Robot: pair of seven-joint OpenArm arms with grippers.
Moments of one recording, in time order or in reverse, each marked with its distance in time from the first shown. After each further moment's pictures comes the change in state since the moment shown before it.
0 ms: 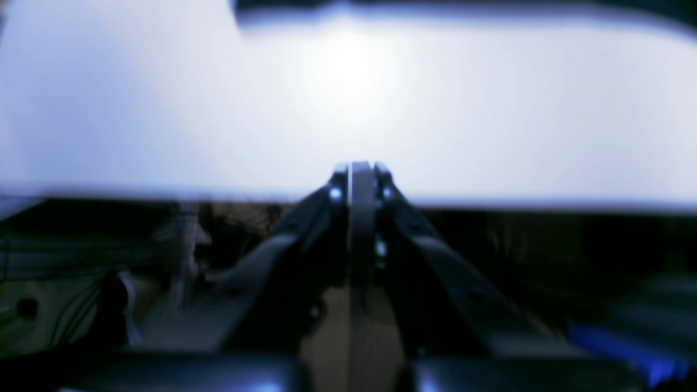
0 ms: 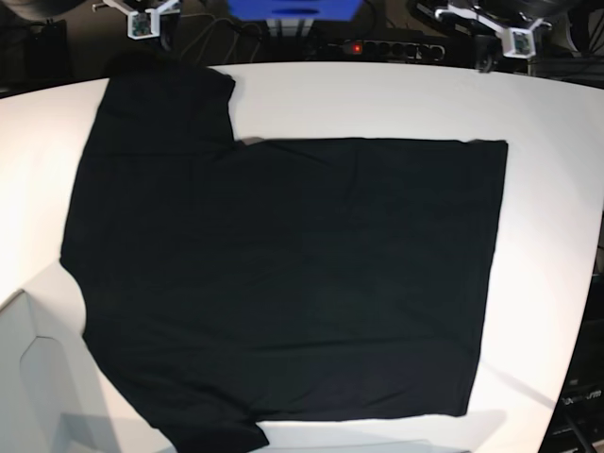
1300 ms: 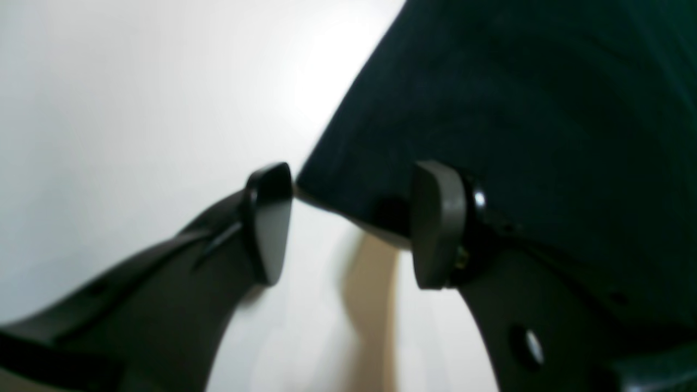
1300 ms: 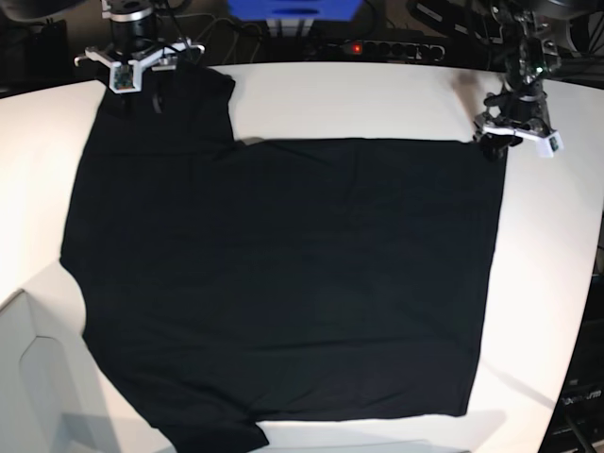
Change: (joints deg) left arm -39.6 0.8 -6.0 -22.2 -17.5 0.4 27.1; right arm 13.0 0.8 3.6 -0.3 0.0 0.0 -0.6
